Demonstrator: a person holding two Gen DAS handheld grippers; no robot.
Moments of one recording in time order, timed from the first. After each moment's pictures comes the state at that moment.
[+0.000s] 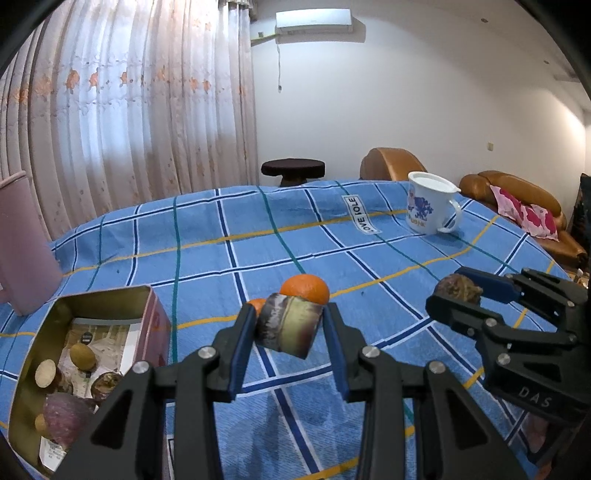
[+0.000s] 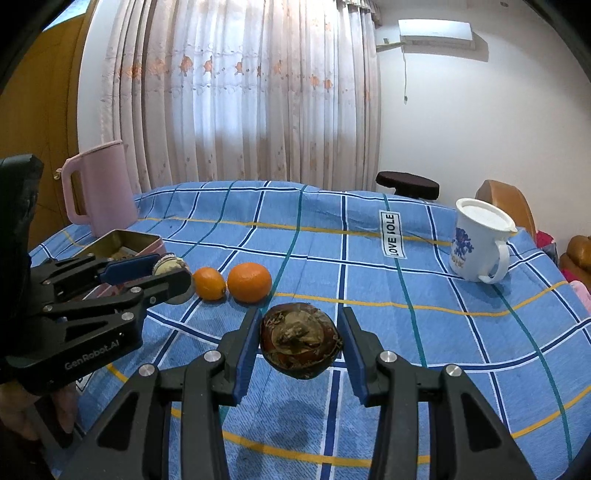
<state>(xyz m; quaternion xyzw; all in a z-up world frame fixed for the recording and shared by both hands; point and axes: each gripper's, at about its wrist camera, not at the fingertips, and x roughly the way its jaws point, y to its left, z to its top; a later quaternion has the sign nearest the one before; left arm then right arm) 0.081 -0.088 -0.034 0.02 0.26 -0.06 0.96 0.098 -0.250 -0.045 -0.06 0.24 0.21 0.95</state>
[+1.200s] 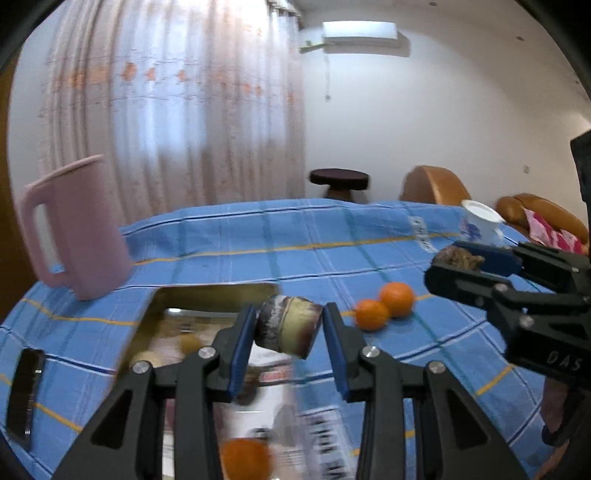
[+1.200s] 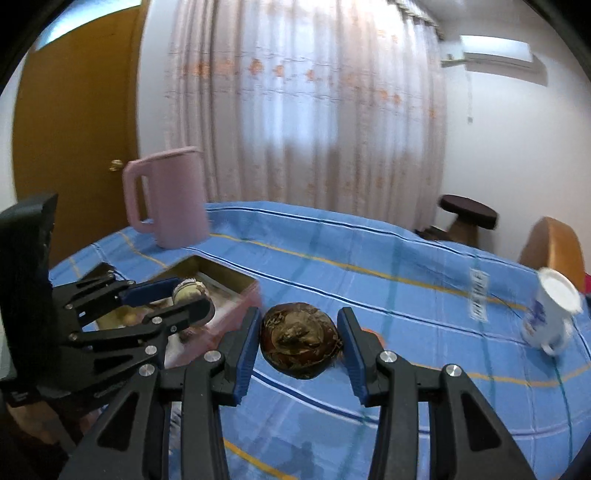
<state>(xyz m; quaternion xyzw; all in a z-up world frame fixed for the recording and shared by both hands) 0.044 0.012 -0.007 -0.01 0.25 0.03 0.97 0.096 -0.153 0.005 -0.09 0.23 0.33 0.91</state>
